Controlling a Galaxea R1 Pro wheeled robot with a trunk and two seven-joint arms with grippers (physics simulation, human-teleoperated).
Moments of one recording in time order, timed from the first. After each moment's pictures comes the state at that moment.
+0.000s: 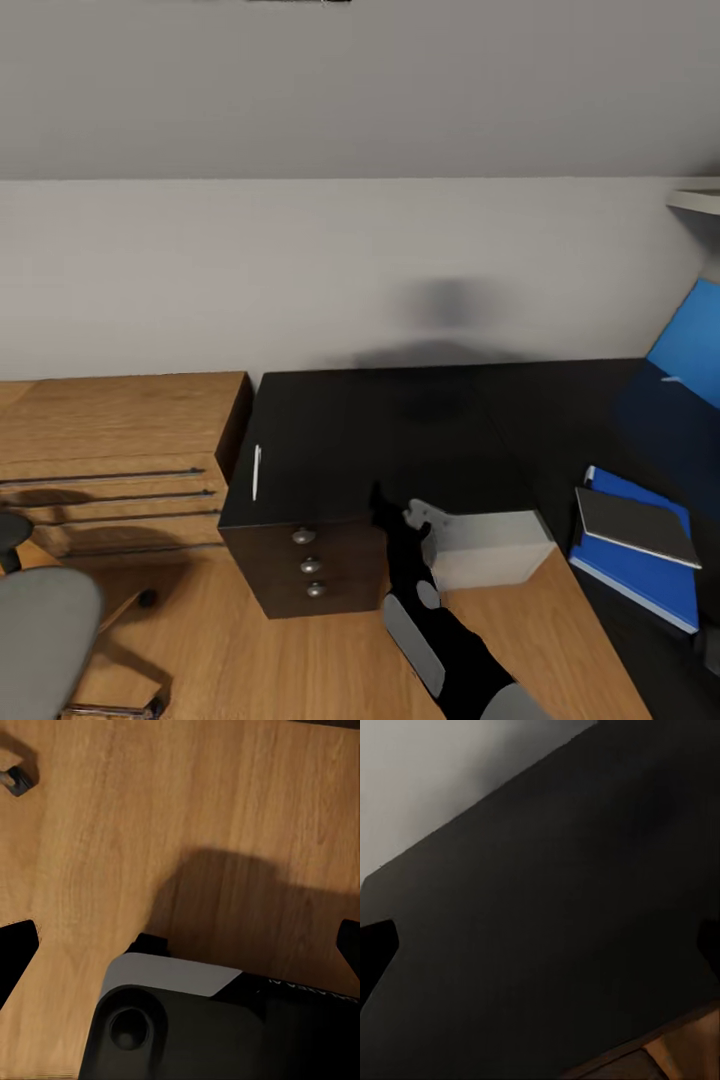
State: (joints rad) left arm -0.17 -0.05 -0.47 -0.31 0.58 -0.26 0.28; right arm -0.50 0.17 0.51 -0.84 -0.61 -0.43 -0.36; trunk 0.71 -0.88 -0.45
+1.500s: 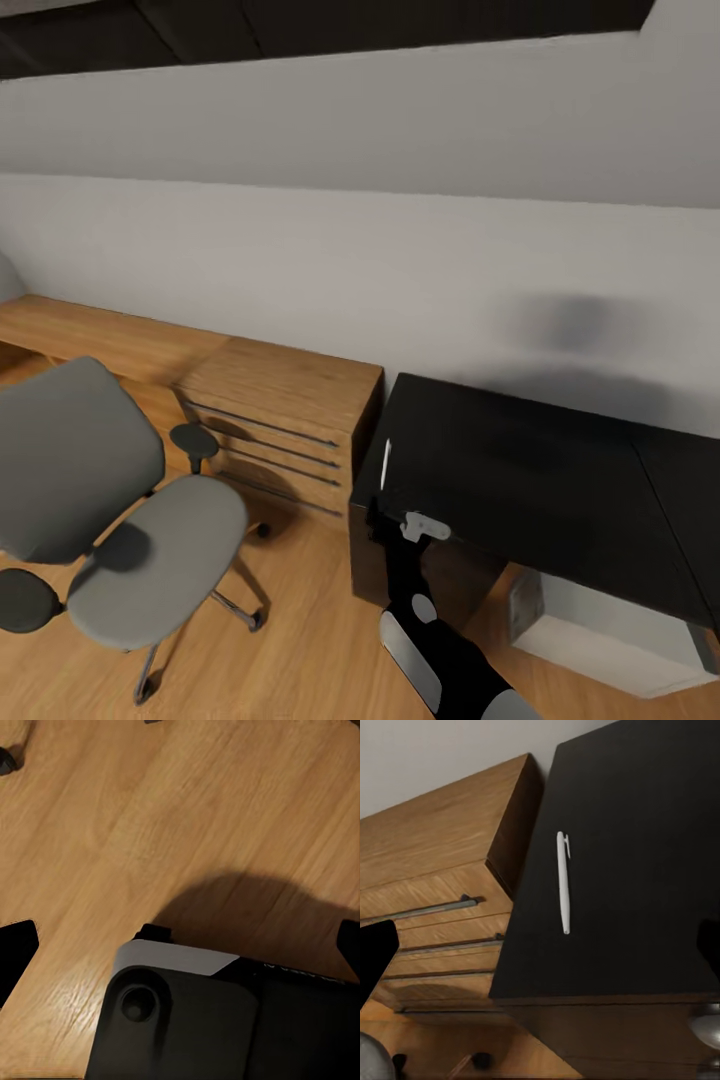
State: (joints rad) left arm -0.17 -0.05 -0.47 -0.31 0.58 -0.26 0.28; right arm -0.50 0.17 0.55 -0.76 -0.57 -0.45 -0.39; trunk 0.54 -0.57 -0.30
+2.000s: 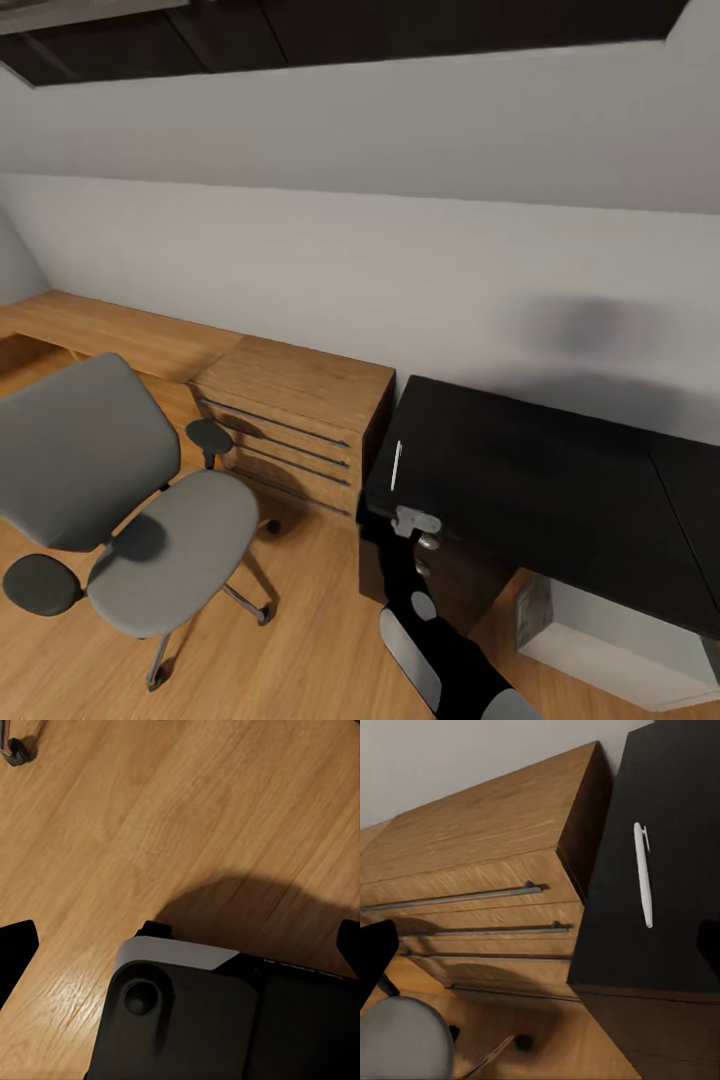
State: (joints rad) left arm -0.17 -0.05 -0.47 -0.31 0.58 -0.26 0.28; right arm -0.50 0.17 0.55 -0.77 -0.57 -0.43 -0.28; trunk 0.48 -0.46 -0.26
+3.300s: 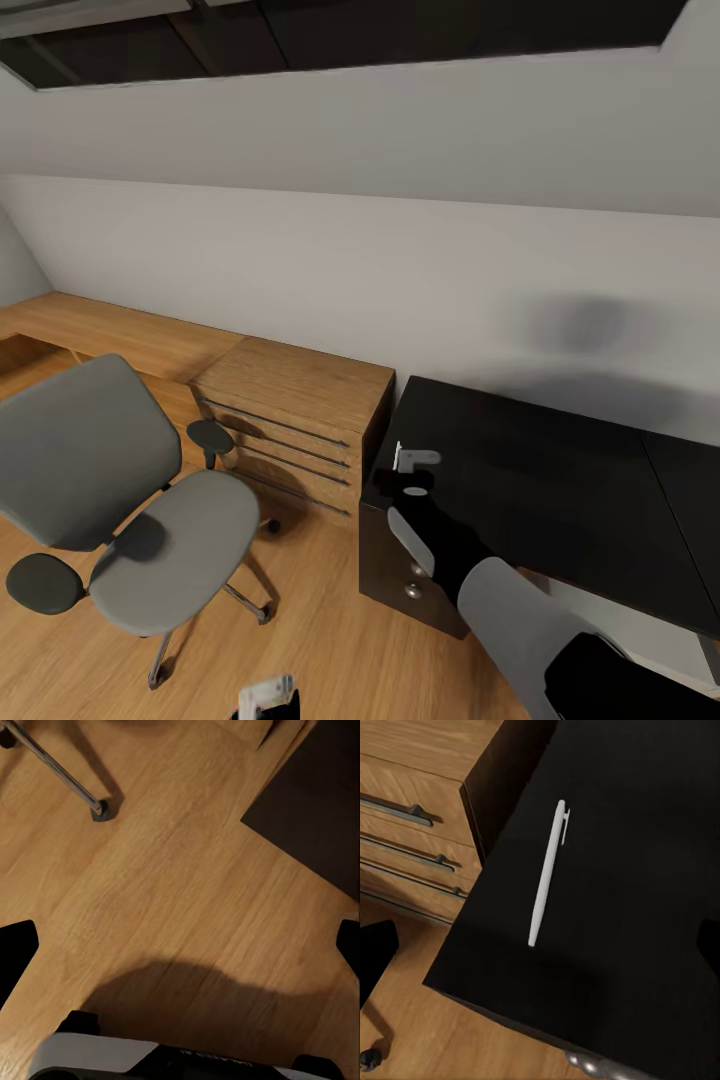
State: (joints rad) left arm -0.16 -0.03 -0.47 -0.64 0.57 -0.17 0.29; right arm -0.85 0.17 0.53 -0.57 -0.46 0.20 -0.46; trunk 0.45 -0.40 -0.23
